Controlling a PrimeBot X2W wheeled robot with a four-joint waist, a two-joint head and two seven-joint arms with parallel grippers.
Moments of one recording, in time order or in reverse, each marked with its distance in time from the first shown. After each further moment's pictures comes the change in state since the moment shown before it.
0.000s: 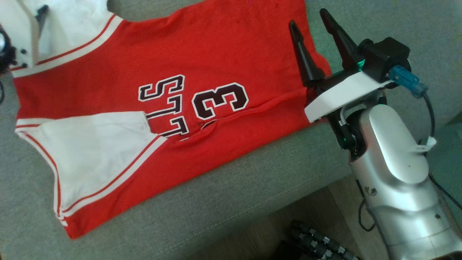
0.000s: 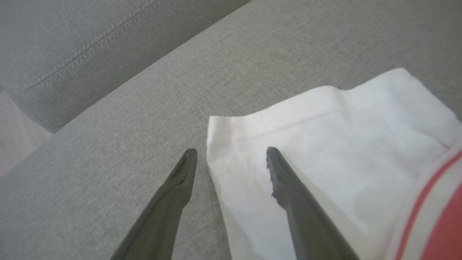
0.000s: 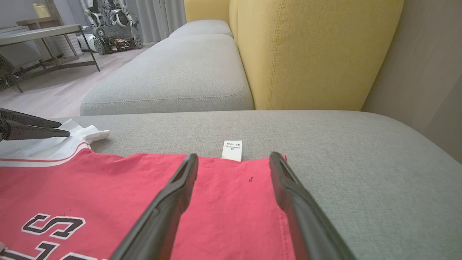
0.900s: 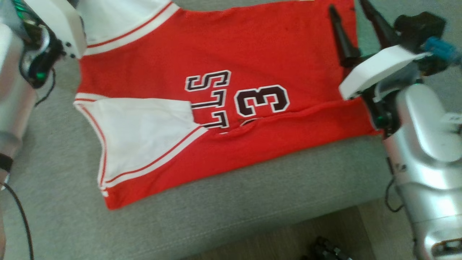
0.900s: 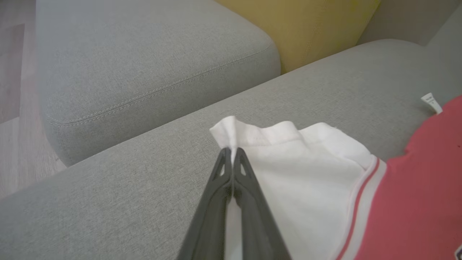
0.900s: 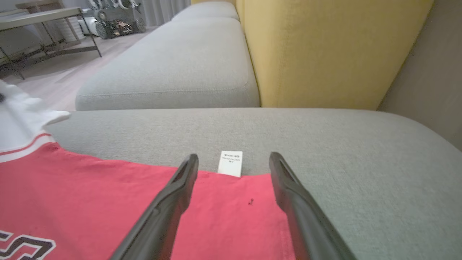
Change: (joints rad) left arm -0.020 -0.079 -0.103 -0.033 -0.194 0.000 -0.304; right arm -0.078 -0.068 -0.081 0.098 0.015 0.000 0.077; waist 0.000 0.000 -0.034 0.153
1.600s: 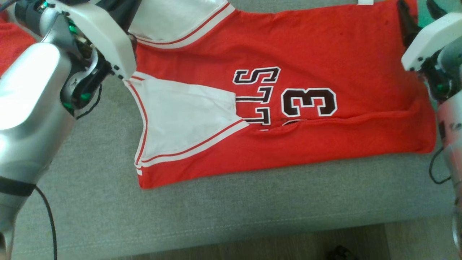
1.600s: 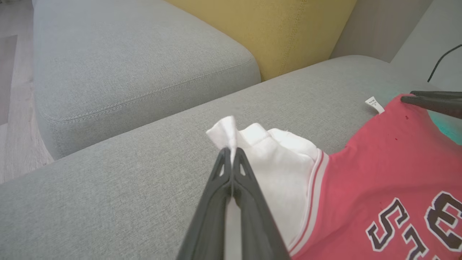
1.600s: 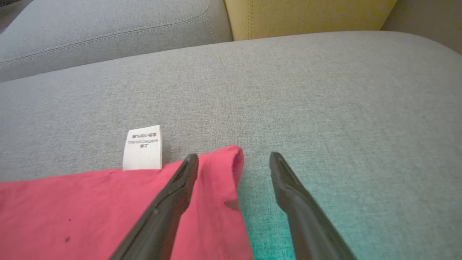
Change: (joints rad) left arm 0.132 0.012 -0.010 -0.410 -0.027 0.081 -0.013; right arm -0.232 -0.157 -0.101 0.428 0.104 0.000 0.155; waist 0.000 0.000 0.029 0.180
